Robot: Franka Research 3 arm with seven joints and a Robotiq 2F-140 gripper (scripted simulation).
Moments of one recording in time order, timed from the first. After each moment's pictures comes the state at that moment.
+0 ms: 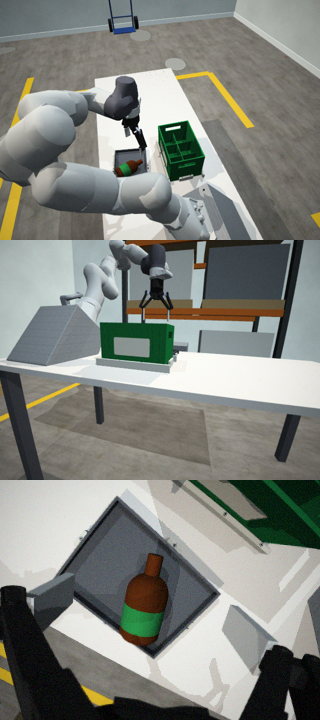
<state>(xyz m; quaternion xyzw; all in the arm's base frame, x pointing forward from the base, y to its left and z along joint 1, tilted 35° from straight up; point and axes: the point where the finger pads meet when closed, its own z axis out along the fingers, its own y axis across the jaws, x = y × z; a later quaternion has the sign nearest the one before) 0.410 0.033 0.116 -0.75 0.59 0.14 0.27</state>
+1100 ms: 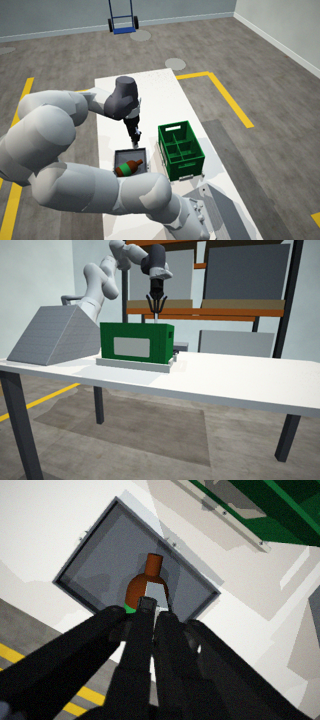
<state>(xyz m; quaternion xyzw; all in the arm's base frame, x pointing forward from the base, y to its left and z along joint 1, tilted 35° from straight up) 0.410 0.033 0.116 -0.74 0.60 0.14 0.27</state>
